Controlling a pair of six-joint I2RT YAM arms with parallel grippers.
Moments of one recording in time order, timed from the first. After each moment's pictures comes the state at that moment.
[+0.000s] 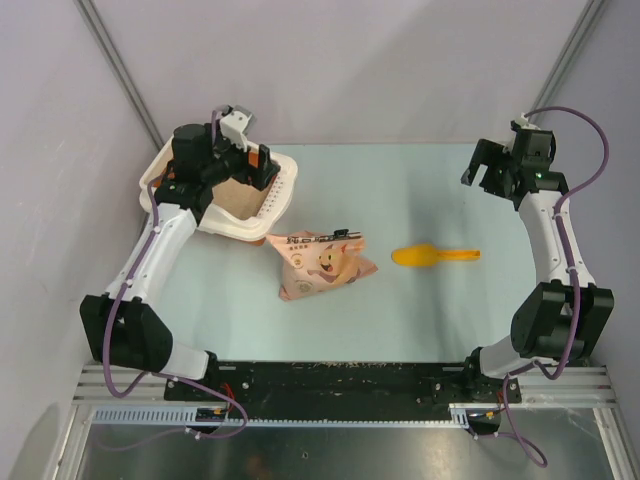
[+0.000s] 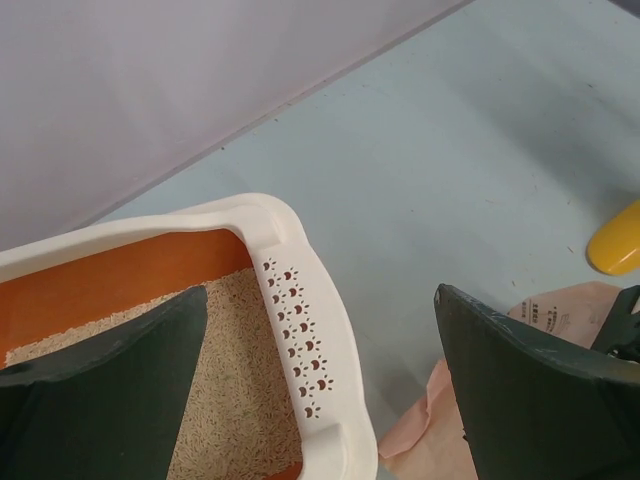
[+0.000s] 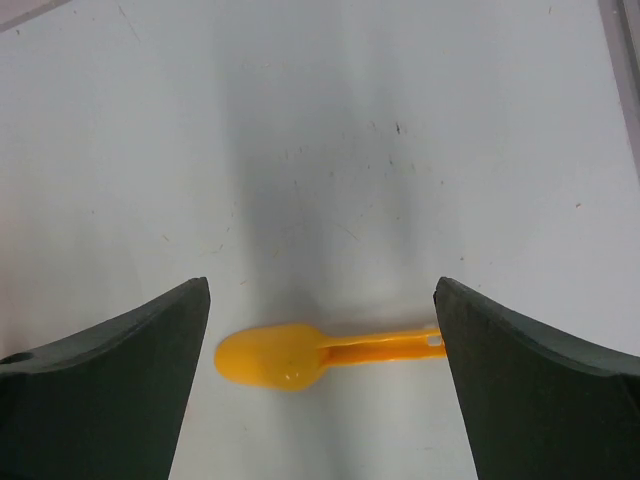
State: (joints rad) left arm -0.16 1.43 1.35 -0.22 0.45 0.18; right arm -0.12 1.50 1.43 -0.59 -0.08 0.24
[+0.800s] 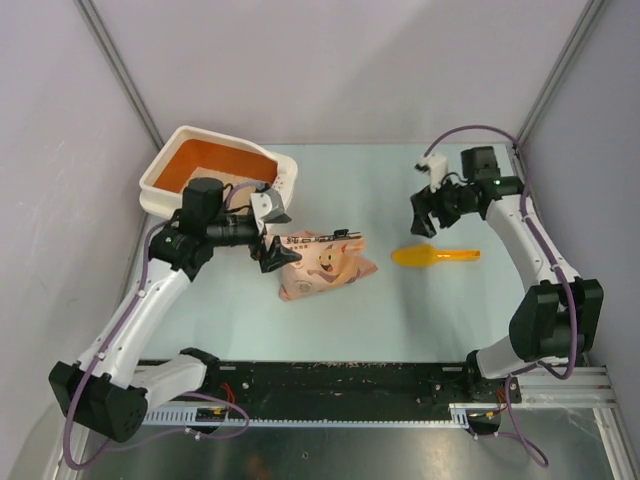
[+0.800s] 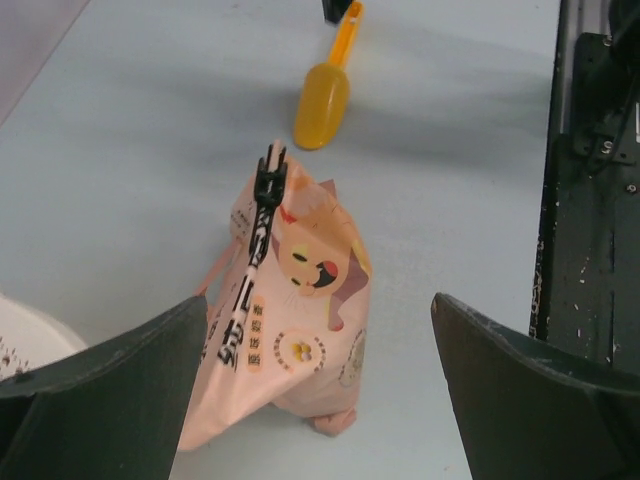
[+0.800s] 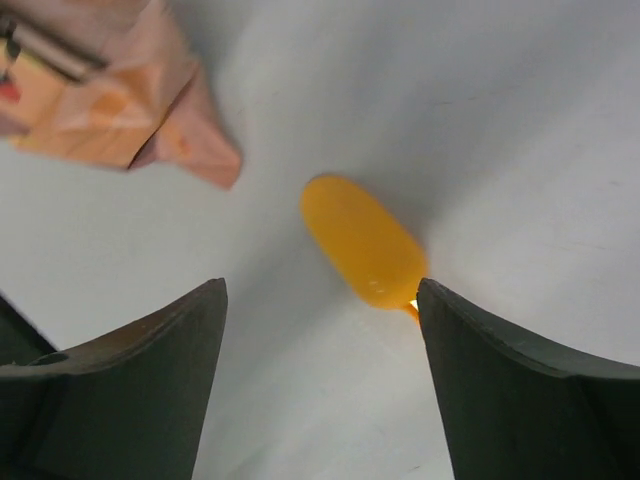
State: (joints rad) left arm -0.34 1.08 1.08 -0.52 0.85 0.46; right arm 0.09 1.50 1.36 -0.80 -0.50 -0.44
